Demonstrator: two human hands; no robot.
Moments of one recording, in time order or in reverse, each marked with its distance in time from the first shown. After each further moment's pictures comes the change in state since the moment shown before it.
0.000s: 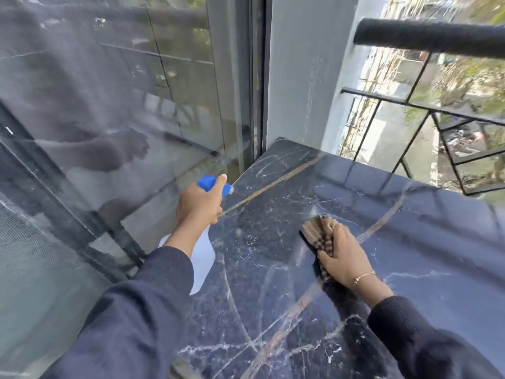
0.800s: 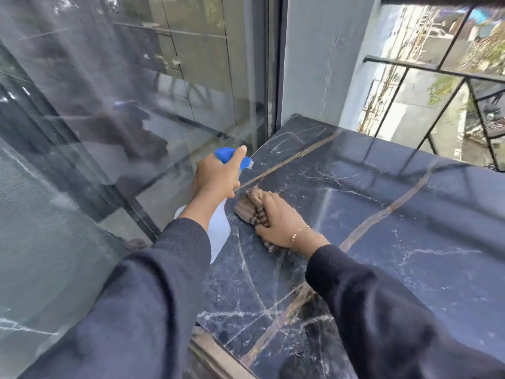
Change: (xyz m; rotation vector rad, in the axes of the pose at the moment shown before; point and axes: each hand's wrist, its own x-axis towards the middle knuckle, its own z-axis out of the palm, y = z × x) left_hand -0.007 0.000 0.005 -0.080 -0.035 0.091; right_hand 0.034 -0.097 0.063 0.015 -0.194 -0.377
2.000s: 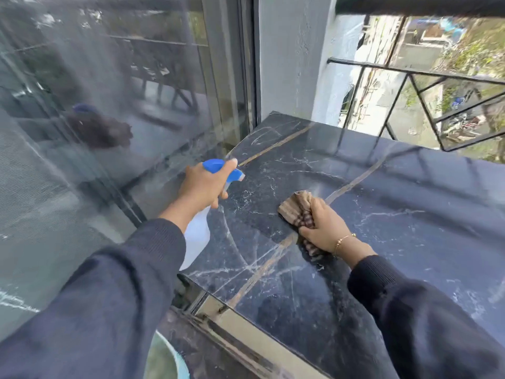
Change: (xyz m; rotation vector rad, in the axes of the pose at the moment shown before) left_hand -0.071 -0.008 -0.023 0.197 -0.202 0.087; right_hand -0.125 0.046 -0.031 -0.014 0.110 0.257
